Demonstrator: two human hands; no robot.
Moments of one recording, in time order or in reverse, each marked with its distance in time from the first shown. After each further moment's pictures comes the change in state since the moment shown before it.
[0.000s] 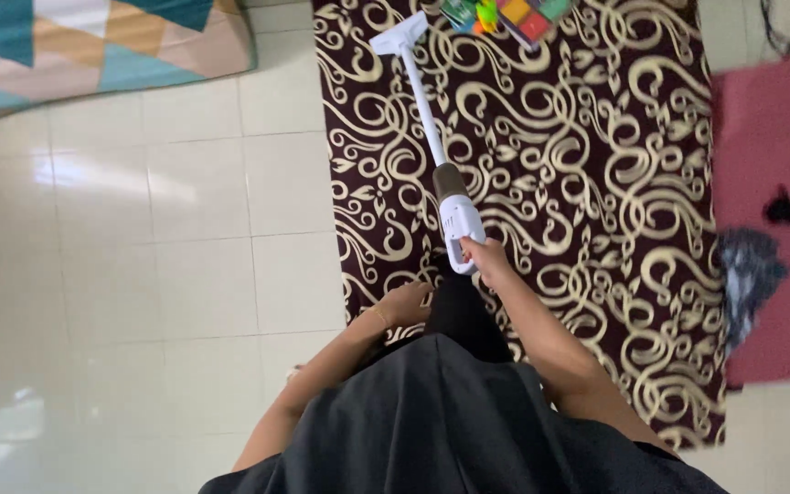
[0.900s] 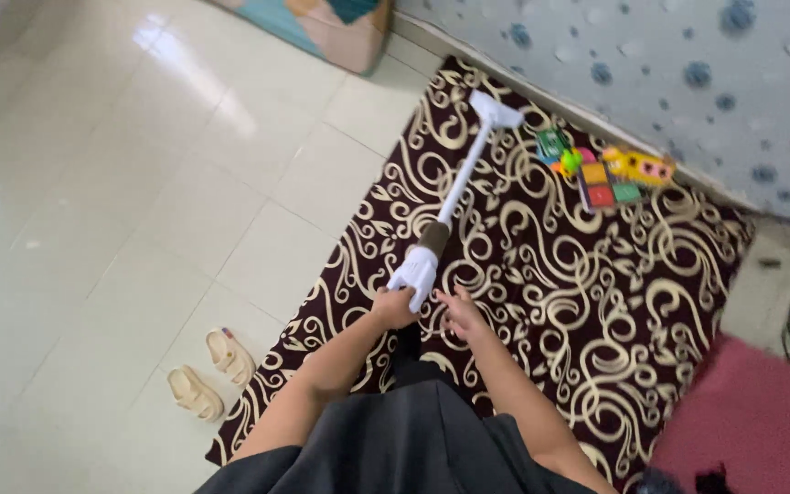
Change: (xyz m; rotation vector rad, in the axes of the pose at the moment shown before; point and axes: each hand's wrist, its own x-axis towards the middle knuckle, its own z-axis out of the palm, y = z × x) left_hand 0.129 0.006 -0.005 0.018 0.405 -0.539; right_hand 0.075 -0.095 0.000 -0.273 -0.406 0.249
